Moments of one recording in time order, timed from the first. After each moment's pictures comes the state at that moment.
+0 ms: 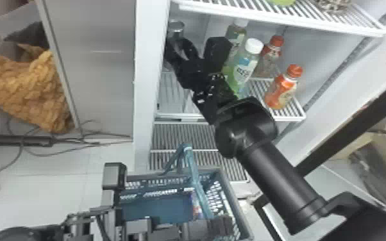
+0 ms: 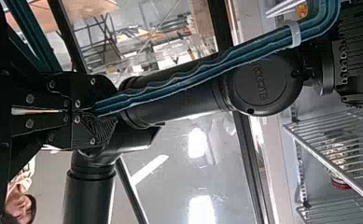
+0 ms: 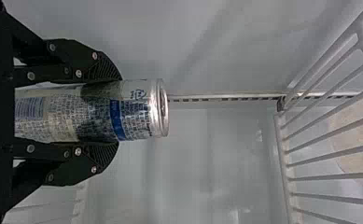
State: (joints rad) left arm 0.16 0.30 -0.45 -1.80 1.23 0.95 -0.76; right arm -0.42 -0.26 0.50 -1.27 -0.43 -0.05 -0.01
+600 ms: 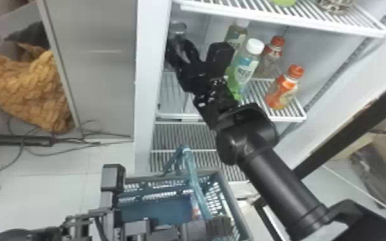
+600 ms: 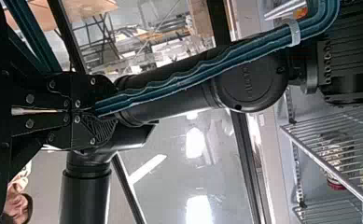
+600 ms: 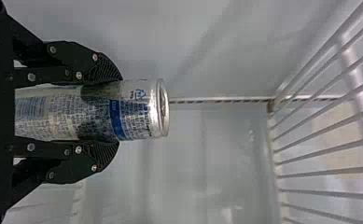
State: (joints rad) left arm 0.16 0.30 -0.45 -1.80 1.23 0.95 -0.76; right arm -0.37 -0.27 0.48 -1.30 -0.41 -0.11 -0.01
